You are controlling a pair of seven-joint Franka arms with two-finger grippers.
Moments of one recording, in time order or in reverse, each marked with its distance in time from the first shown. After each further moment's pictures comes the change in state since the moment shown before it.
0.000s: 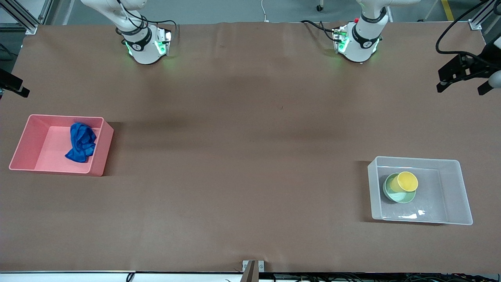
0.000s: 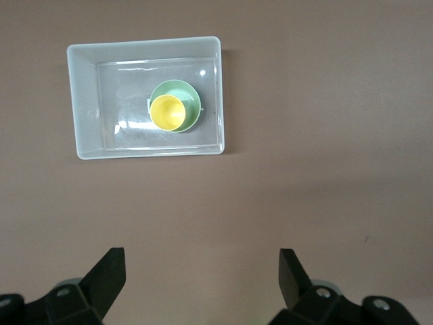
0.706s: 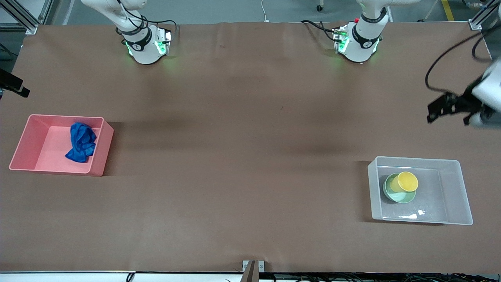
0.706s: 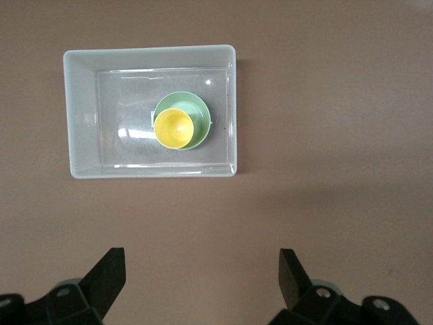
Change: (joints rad) left arm 0.032 -0.024 -0.001 -0.163 0.005 0.181 0.001; right arm 0.000 0.000 0.000 0.000 0.000 0.000 0.000
